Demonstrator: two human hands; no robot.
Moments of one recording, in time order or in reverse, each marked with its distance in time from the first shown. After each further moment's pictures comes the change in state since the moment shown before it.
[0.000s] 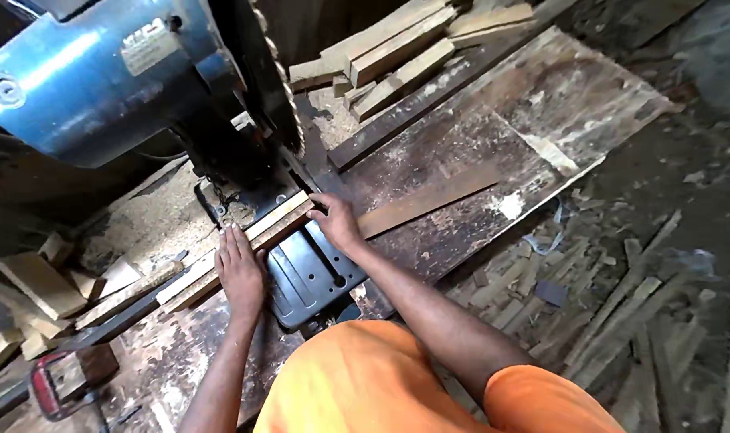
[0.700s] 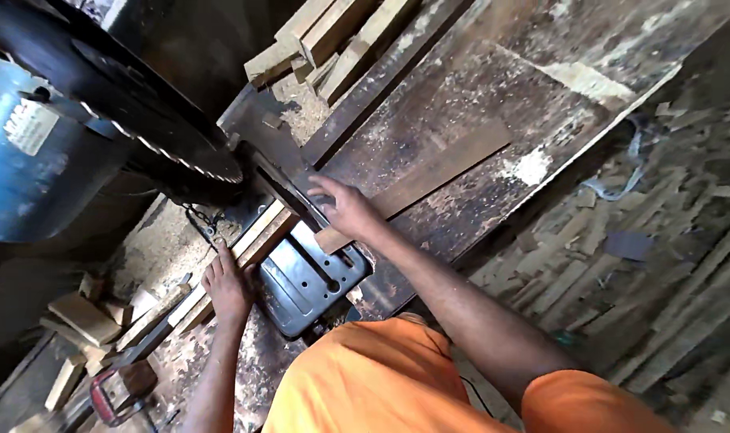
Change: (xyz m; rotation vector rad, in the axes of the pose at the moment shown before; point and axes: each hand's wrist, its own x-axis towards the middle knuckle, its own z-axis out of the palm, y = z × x) left_hand 0.021 -0.004 -0.009 0.062 -0.103 0.051; right_hand 0.009 0.032 -0.079 0.092 -0.197 -0.049
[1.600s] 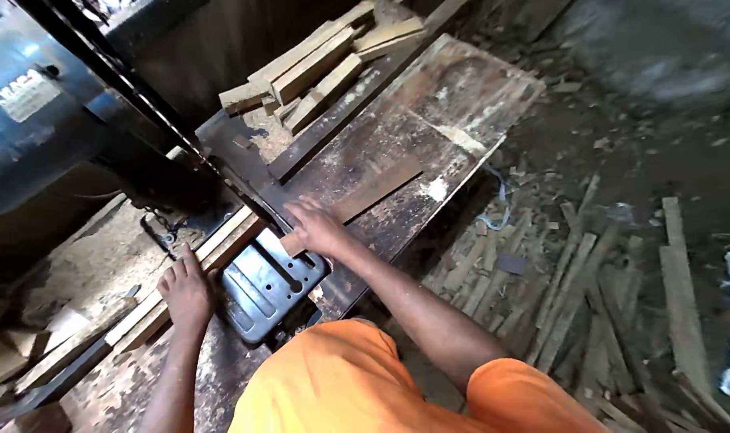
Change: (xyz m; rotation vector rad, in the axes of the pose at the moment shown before) left_hand -0.006 -0.001 0.003 -0.022 0.002 0.009; right_hand -0.051 -0.018 -0.001 -0.523 -0.023 -0.022
